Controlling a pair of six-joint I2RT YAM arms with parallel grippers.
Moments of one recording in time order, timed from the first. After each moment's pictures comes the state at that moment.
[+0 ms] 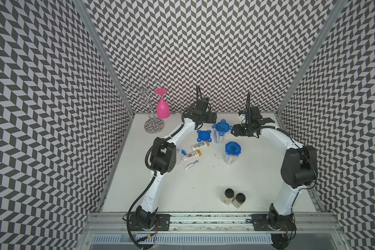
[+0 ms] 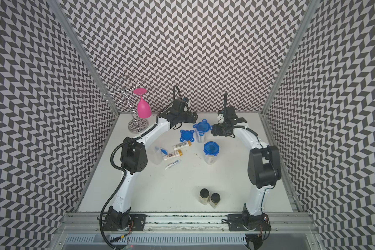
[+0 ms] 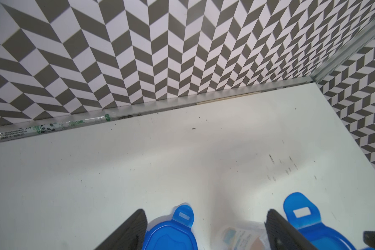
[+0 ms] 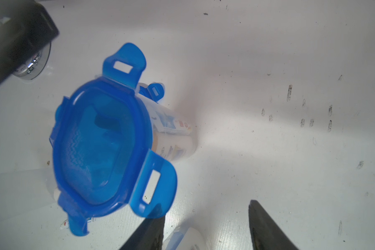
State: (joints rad) left arm -0.52 2.33 2.18 -0.49 0.06 -0.27; right arm 0.19 1.85 1.53 -0.67 -0.26 0.10
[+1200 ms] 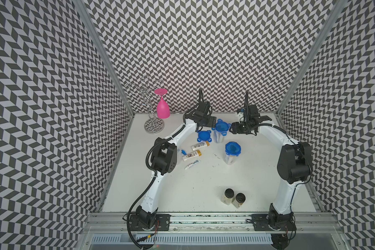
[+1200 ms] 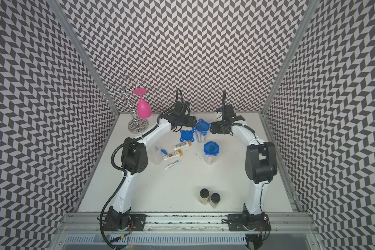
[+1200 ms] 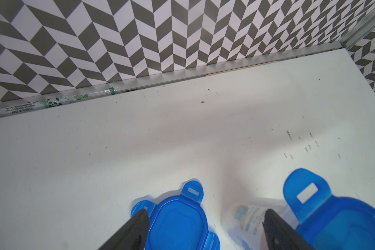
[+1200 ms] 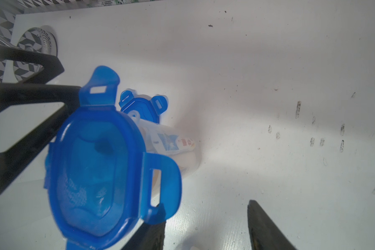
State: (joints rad) left arm -0.54 2.32 2.15 -0.57 0.02 -0.24; right arm 0.19 1.93 1.61 -0.66 -0.29 0.11
